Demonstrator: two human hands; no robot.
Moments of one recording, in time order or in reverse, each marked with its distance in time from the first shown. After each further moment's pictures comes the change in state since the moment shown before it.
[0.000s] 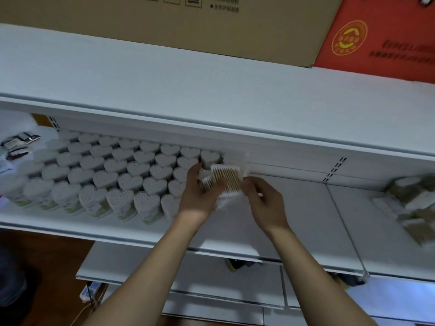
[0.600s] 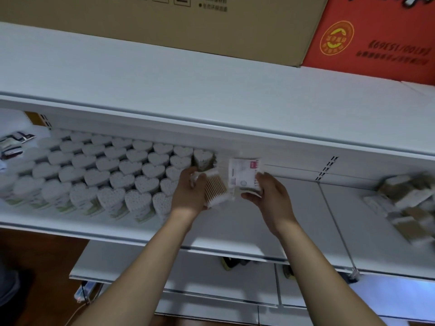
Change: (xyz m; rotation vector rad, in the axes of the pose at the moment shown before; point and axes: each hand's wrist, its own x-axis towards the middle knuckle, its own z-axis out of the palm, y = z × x) left_hand 0.009 -0.007 0.007 -0.032 0.099 -0.068; right_hand 0.003 -0.015 -0.029 0.693 -0.053 0.321
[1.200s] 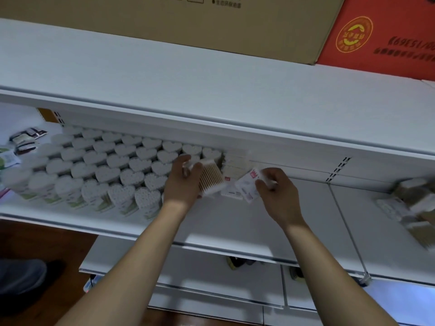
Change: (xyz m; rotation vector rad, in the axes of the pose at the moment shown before) left_hand 0.018 0.008 -0.029 0.103 0.112 0.102; right_hand 0.026 0.020 -0.015 -0.766 0.115 -0.337
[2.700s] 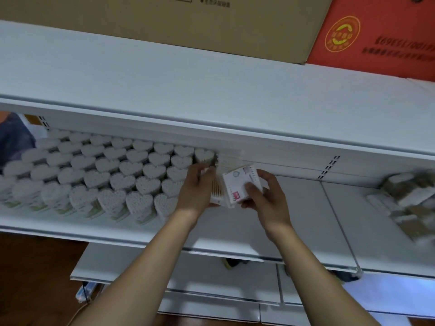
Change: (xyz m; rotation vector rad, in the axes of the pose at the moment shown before) left_hand -0.016 0.005 0.032 -0.134 -0.189 -0.080; right_hand -0.028 -0.025 0.007 0.632 -0.052 0.168
